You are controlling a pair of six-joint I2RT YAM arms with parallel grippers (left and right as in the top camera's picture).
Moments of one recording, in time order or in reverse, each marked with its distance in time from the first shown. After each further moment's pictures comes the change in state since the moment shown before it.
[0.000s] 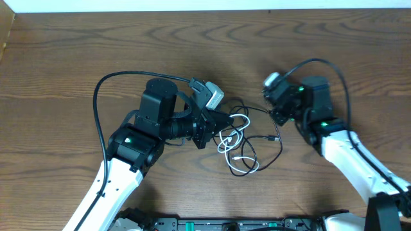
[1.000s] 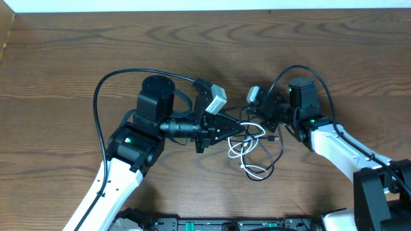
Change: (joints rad) left arm 0.001 0.000 0.000 0.145 0.306 -0.030; right arm 0.051 0.145 0.000 0.061 -0.222 -0.241
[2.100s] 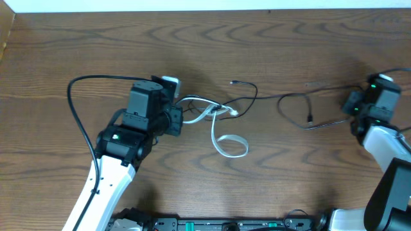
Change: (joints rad) left arm 0.139 0.000 0.000 -0.402 -0.994 0.000; right arm -0.599 0.001 0.000 0.021 0.672 0.812
